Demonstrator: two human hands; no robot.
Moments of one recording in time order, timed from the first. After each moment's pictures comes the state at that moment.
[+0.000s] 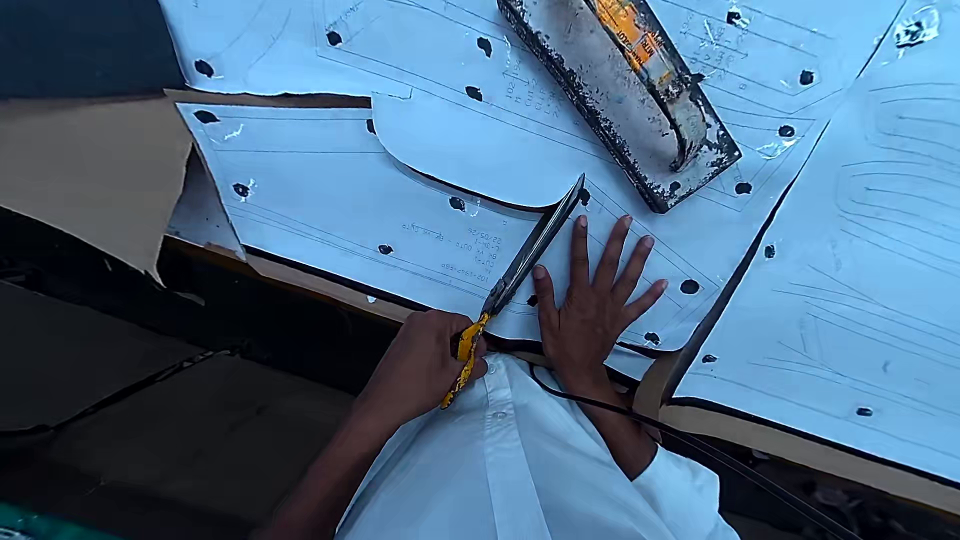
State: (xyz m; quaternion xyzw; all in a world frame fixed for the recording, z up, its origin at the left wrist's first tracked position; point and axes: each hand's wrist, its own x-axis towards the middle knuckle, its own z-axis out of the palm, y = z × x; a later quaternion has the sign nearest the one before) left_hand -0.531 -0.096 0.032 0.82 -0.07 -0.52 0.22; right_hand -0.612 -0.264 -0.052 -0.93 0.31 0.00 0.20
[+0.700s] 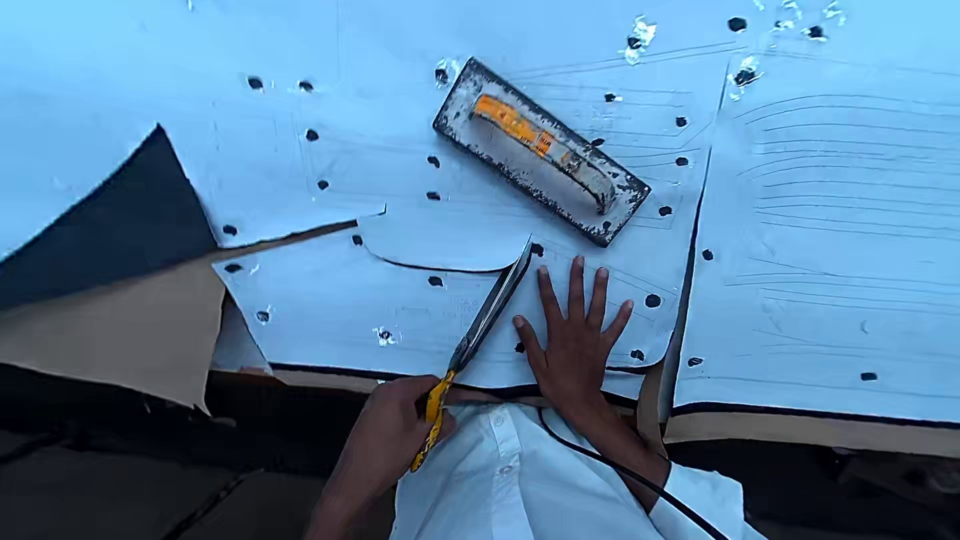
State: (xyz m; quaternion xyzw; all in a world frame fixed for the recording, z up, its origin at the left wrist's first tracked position) left_hand -0.499 -0.066 0.037 0.84 -0.10 -0.51 0.16; right_hand -0.613 -0.262 -0.051 -0.92 0.31 0.01 0.22
